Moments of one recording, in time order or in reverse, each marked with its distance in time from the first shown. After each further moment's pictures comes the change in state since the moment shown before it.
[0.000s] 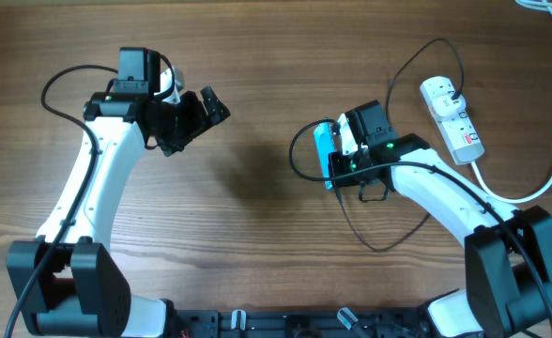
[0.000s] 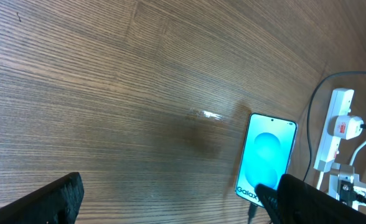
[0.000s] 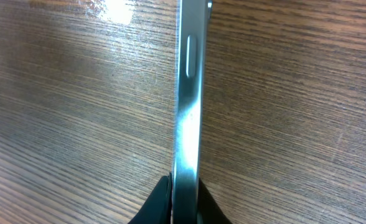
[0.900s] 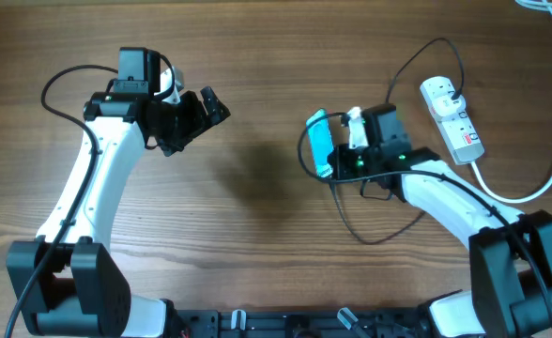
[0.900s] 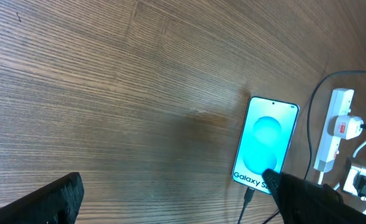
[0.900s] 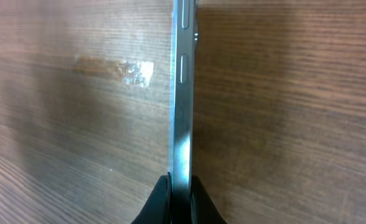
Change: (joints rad) left arm 0.000 0.000 0.000 0.000 0.000 0.000; right arm -0.076 -0.028 -0.143 0.328 -0.098 0.046
